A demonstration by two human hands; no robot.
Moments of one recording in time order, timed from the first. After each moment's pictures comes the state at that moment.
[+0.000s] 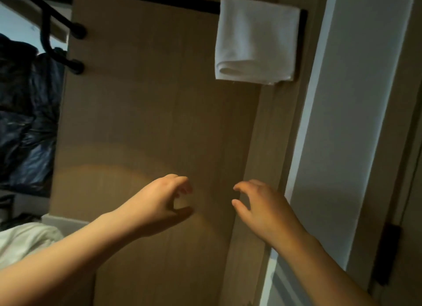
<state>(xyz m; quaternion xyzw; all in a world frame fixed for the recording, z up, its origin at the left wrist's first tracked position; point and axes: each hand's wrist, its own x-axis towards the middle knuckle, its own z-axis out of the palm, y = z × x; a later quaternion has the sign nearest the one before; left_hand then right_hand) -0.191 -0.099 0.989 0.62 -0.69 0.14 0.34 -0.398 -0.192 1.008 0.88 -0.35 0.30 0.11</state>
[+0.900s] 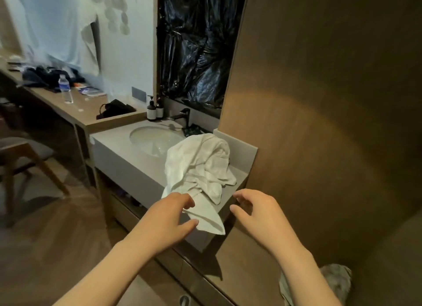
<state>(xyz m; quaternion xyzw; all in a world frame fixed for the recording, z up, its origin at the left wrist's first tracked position) 0.041 0.164 0.765 0.86 -0.43 -0.04 0.26 -0.083 -0.016 0.797 0.95 -0.21 0.13 -0.19</state>
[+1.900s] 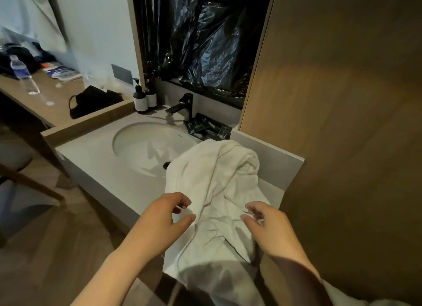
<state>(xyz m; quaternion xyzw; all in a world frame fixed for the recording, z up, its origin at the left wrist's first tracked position) 0.311 0.048 0.705 0.86 -0.36 -0.14 0.32 0.164 -0.148 0.691 0.87 -0.33 0.08 -0.35</state>
